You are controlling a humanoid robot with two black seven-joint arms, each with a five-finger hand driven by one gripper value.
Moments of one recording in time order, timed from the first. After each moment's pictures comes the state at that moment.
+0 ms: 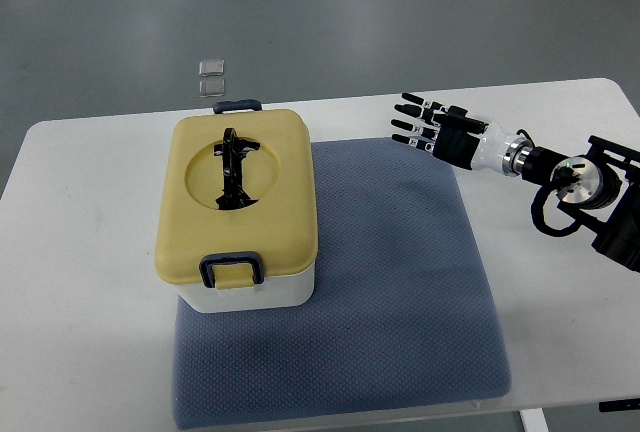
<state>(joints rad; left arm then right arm) 0.06 0.00 -0.08 -0.17 0.02 -0.14 0.17 0.89 -0.34 0.31 0.67 0.40 0.43 -0.04</state>
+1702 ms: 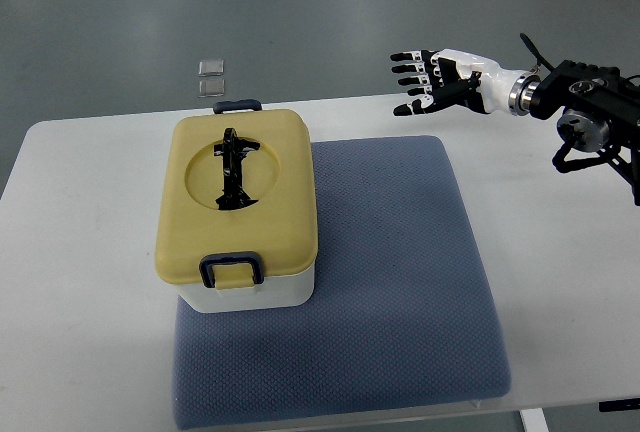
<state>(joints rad) 0.06 0.00 -0.08 -0.13 0.02 -0.12 0.15 1.08 -0.38 0.29 0.69 -0.51 0.36 0.16</state>
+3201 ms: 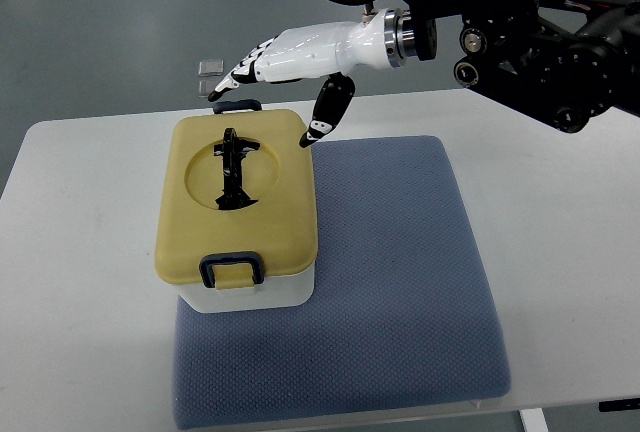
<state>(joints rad) 0.06 0.00 -0.08 -0.13 0.02 -0.12 0.15 1.45 -0.25 0.19 1.01 -1.58 0.30 0.55</state>
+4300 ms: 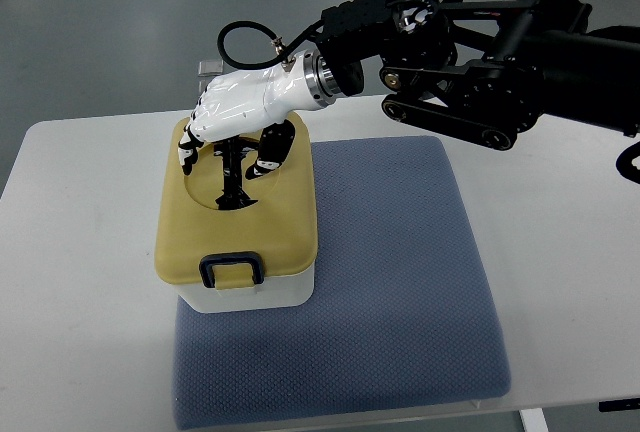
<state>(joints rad) 0.06 0.00 -0.08 -0.14 0.02 -0.12 0.15 1.55 -0.10 -0.01 0.97 -1.60 0.18 0.54</state>
